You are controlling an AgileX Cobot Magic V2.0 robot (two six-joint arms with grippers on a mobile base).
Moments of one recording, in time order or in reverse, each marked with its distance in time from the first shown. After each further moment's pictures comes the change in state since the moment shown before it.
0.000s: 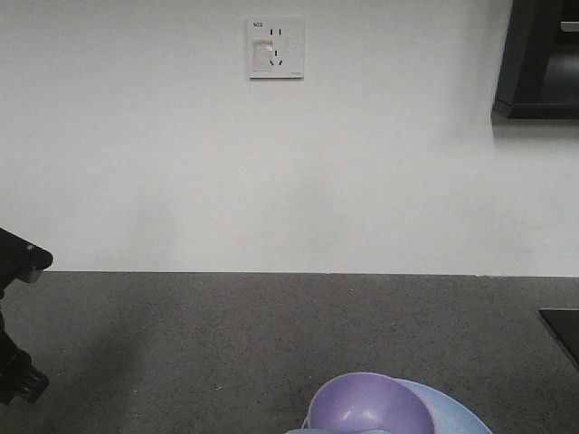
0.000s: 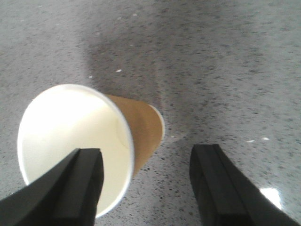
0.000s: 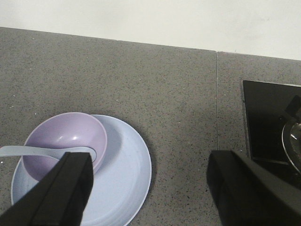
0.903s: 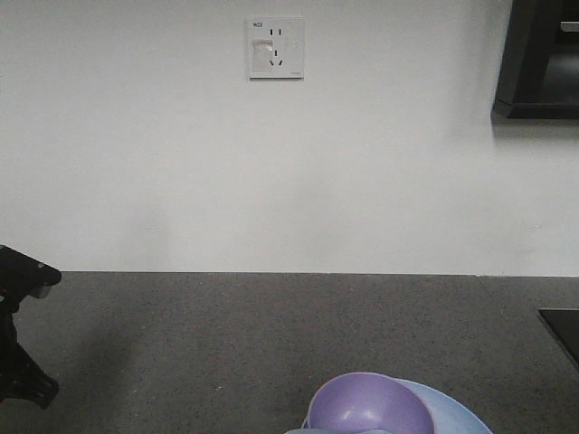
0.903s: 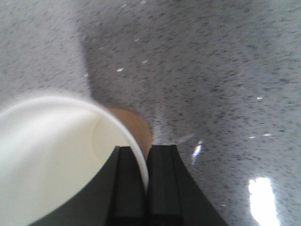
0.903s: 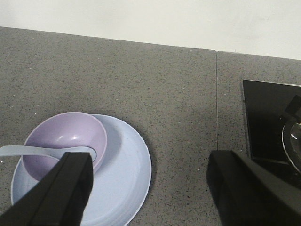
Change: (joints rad) left arm 0.061 0.101 0.012 -0.034 -0.060 0.015; right arm 0.000 0.000 0.000 0.000 0.000 0.000
